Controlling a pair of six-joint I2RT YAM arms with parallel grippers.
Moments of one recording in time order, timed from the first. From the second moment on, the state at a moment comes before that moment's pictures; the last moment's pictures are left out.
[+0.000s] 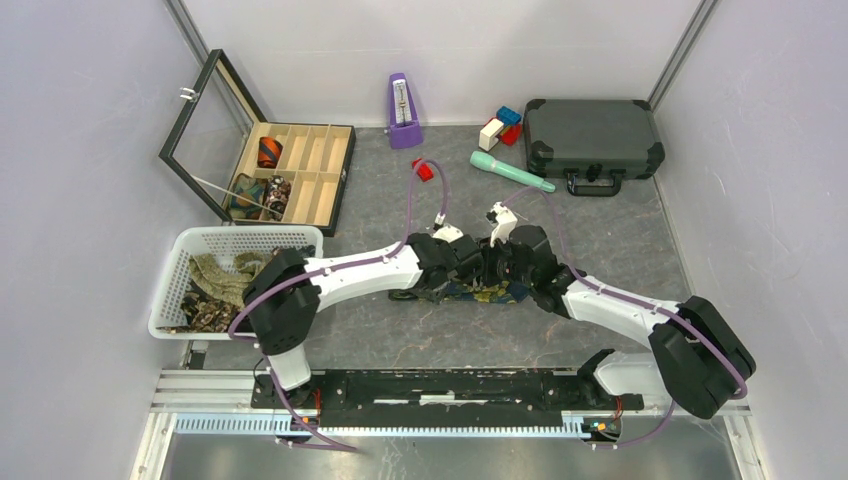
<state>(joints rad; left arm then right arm) -1.05 1.77 1.28 -0.93 -0.54 -0.57 0.65 1.28 0.53 0.24 -0.26 0.49</state>
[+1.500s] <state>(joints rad) -0.63 1.15 0.78 -0.62 -0.18 -0.54 0.85 1.57 0.75 0.34 -0.21 0.68</state>
